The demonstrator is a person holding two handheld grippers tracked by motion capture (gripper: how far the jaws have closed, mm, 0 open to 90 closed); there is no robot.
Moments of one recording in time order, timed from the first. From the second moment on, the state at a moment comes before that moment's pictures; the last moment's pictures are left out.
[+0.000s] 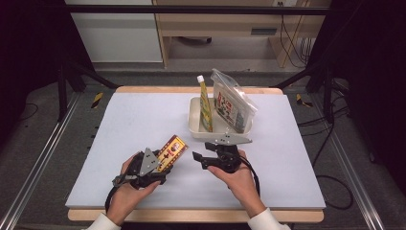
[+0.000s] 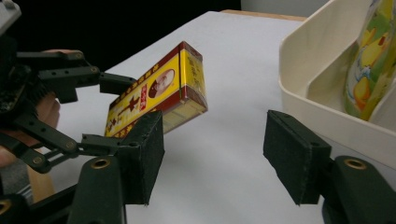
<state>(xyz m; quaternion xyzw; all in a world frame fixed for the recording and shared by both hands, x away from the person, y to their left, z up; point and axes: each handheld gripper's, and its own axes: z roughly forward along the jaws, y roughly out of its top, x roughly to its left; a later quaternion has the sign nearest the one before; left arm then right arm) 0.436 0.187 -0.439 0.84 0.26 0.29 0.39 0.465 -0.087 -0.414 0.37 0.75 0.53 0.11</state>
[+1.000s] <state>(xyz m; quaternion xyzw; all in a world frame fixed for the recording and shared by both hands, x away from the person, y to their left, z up) 0.426 0.165 -0.447 0.85 0.21 0.28 0.40 0.473 -0.073 -0.424 0.37 0.74 0.56 -0.02</state>
